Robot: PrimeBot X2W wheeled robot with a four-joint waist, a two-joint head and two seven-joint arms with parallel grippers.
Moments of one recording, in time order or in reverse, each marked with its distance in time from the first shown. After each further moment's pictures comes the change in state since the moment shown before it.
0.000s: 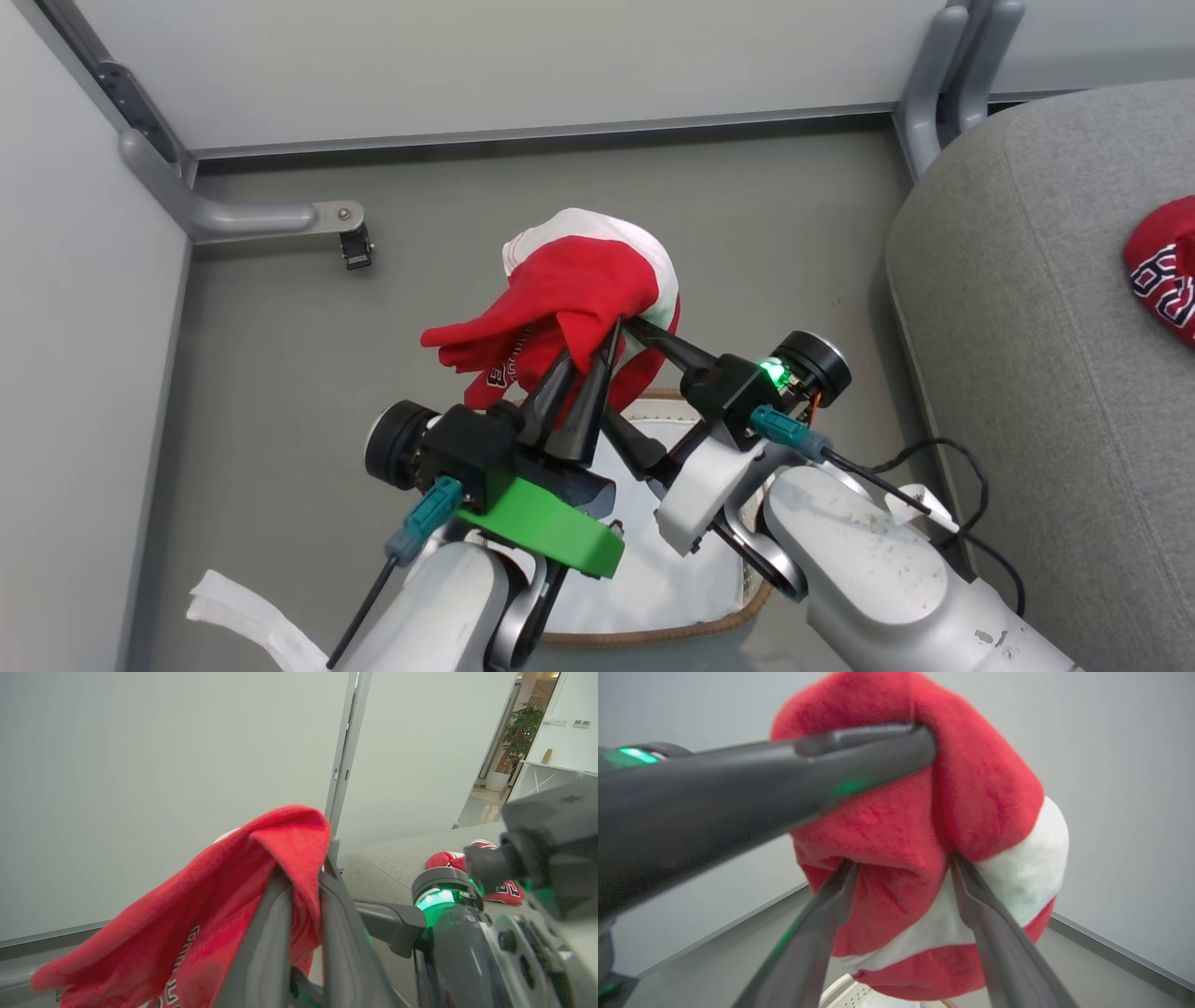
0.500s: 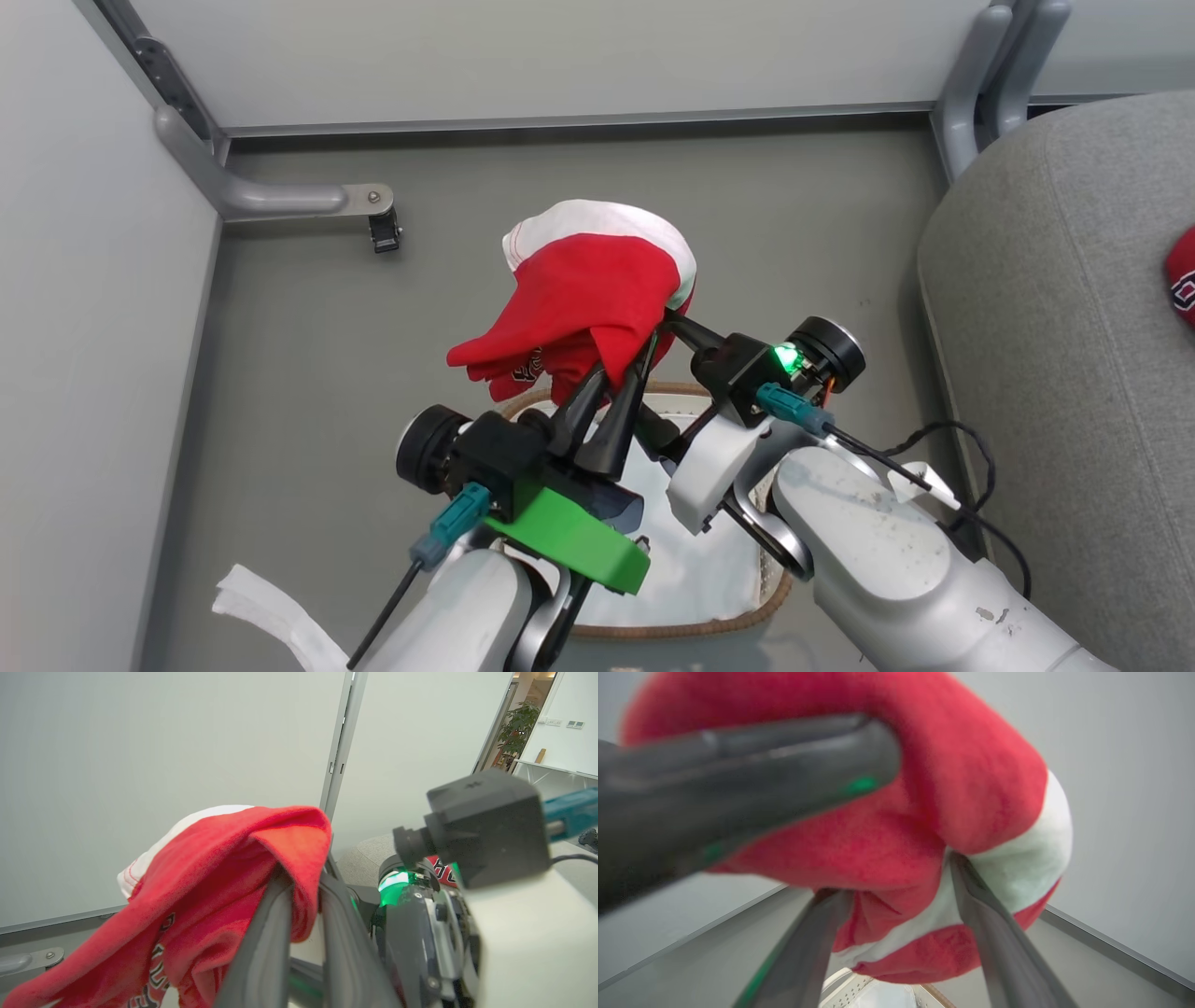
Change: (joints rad) left arm -0.012 0.000 -0.067 0.002 -0.038 0.001 0.000; right arm -0.041 0.000 -0.019 0.072 0.001 0.000 0.000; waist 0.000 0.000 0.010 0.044
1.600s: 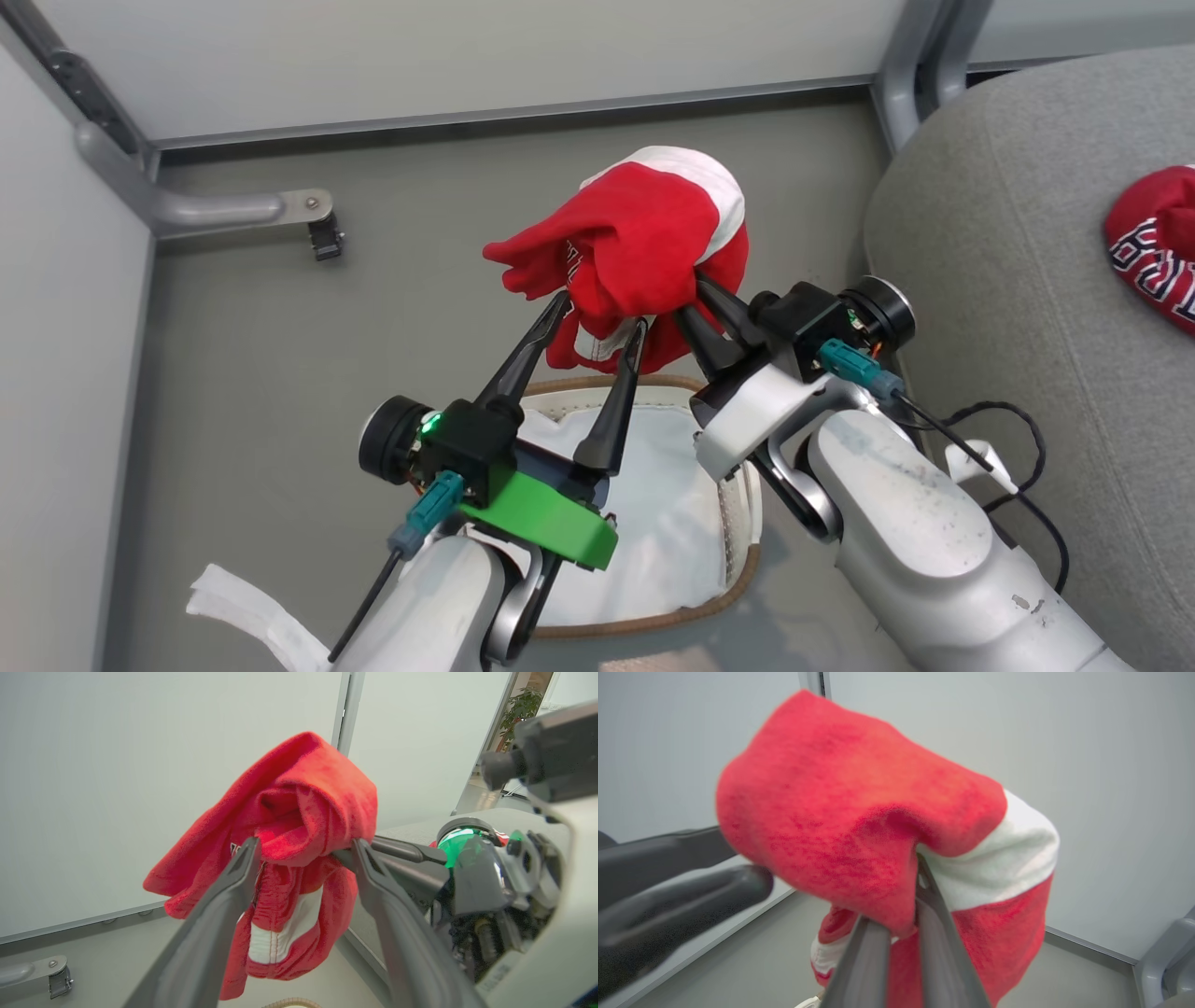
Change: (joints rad) left arm -0.002 0.000 0.066 0.021 0.060 0.007 0.000; right arm 0.015 0.000 -0.148 -0.089 -0.019 0.000 0.000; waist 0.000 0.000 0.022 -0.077
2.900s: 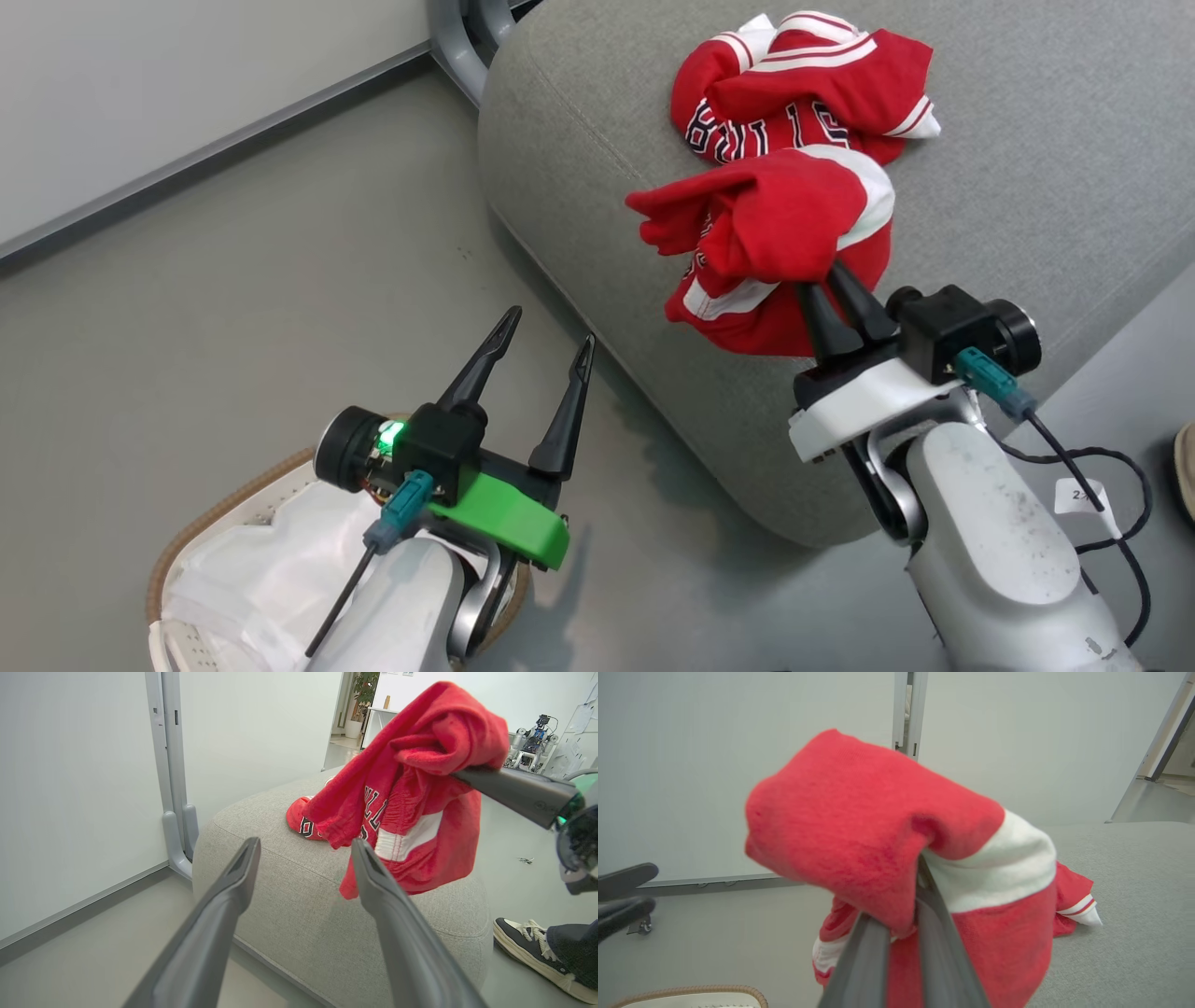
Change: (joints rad) left arm 0.022 -0.001 0.117 0.087 0.112 -0.070 0.000; right arm 0.151 -0.001 -0.284 -0.141 -0.082 0.000 0.000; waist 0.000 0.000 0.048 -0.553
